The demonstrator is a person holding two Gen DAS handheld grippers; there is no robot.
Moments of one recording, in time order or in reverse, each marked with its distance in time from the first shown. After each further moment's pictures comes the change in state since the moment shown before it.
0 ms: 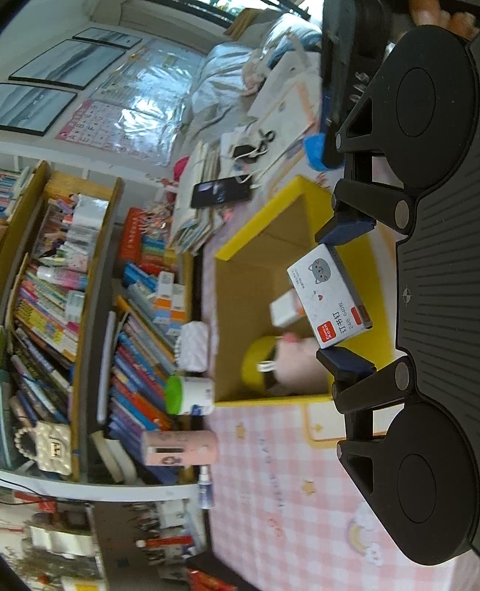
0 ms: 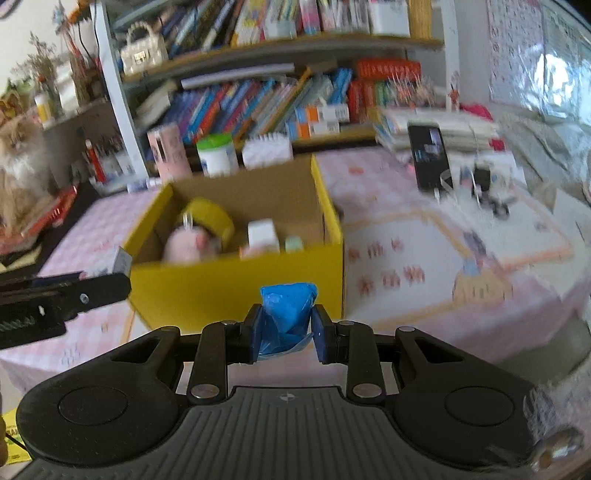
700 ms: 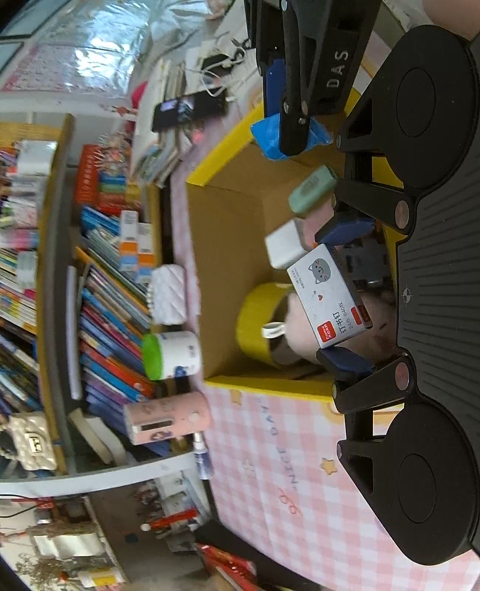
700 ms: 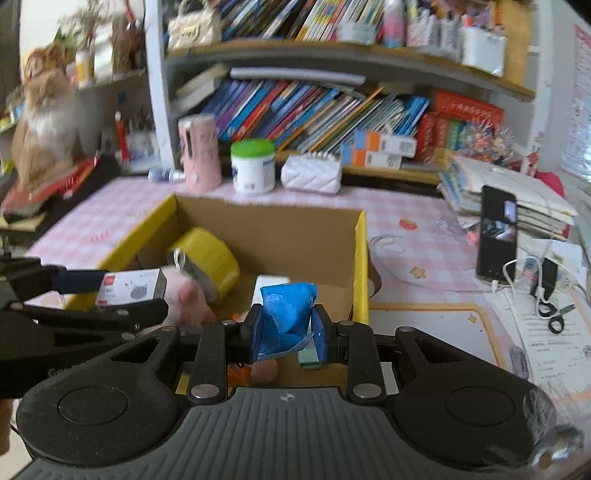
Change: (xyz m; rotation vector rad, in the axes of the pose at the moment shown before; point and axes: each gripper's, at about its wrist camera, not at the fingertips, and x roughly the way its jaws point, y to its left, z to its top) left arm 0.103 -0.001 0.016 0.061 0.122 0.249; right arm 0.108 -0.003 0.068 -0.255 0.024 0.109
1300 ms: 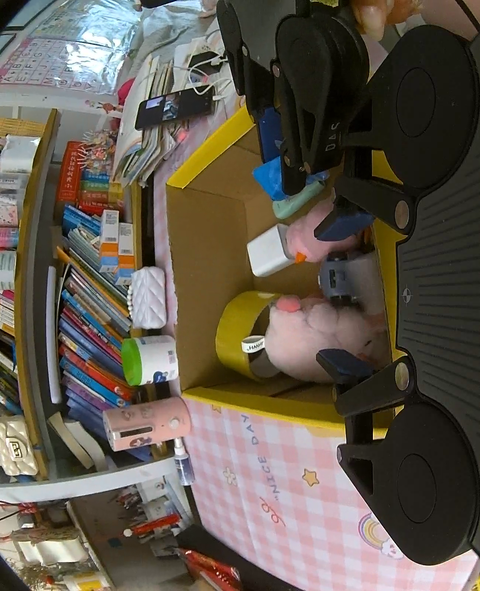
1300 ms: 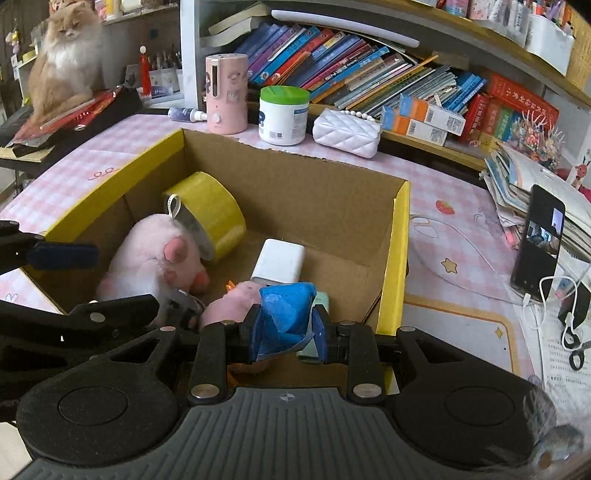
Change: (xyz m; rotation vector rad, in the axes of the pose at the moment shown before) left arm 0.008 -0.010 -0.001 -0.011 0.052 0.006; right arm 0.054 0.000 0.005 -0.151 0.142 0.057
